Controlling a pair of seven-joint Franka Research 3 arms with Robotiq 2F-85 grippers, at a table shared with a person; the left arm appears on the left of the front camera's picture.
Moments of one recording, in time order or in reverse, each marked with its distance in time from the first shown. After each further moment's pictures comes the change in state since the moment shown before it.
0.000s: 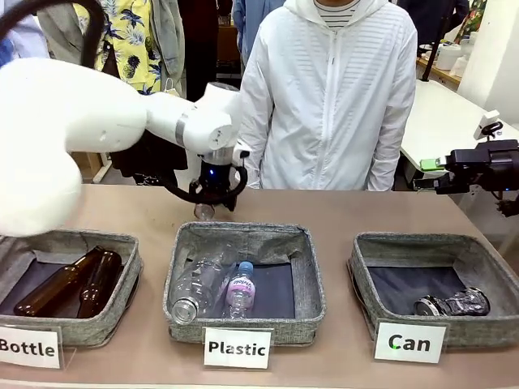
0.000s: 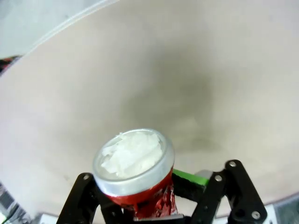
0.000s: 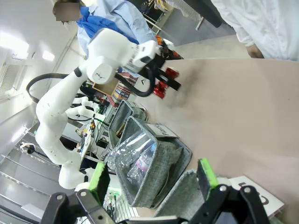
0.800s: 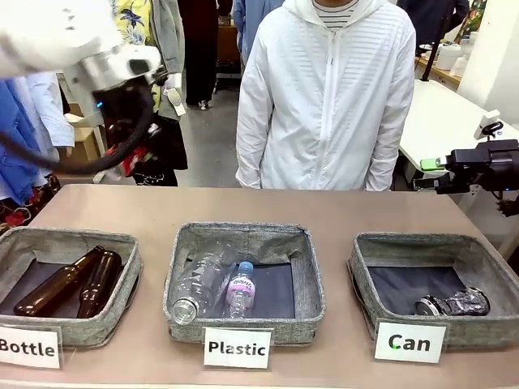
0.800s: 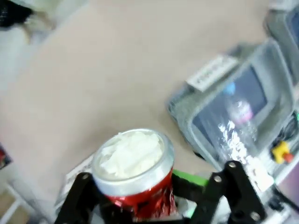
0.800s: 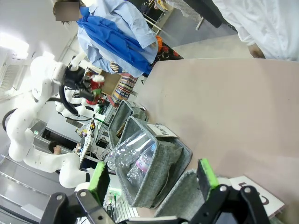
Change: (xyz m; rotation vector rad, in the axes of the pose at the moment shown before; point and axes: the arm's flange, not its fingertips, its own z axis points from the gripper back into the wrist) left arm -0.205 0.128 0.185 -0.315 -0.216 -0.393; right arm 0.000 0.000 0.000 0.000 -0.001 0.000
